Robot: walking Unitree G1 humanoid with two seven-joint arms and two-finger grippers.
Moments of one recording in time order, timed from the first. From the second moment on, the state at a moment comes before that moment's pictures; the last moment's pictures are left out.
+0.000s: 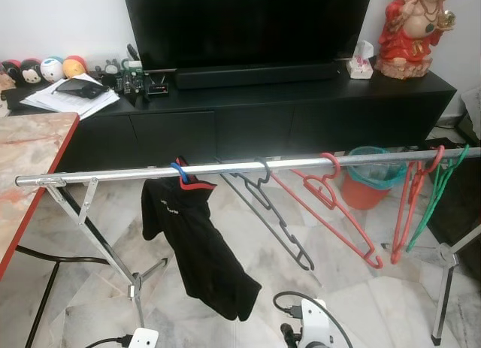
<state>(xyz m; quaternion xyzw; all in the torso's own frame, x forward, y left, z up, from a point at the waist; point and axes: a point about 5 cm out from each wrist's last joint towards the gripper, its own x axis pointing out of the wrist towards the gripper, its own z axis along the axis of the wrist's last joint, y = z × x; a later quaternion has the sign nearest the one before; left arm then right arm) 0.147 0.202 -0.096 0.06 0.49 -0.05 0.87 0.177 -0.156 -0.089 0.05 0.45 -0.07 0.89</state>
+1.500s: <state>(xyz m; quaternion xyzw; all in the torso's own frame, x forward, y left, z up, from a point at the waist) 0.134 0.205 -0.100 0.06 0.51 -0.06 0.86 0.171 -0.204 -0.087 0.04 0.46 -0.10 0.88</state>
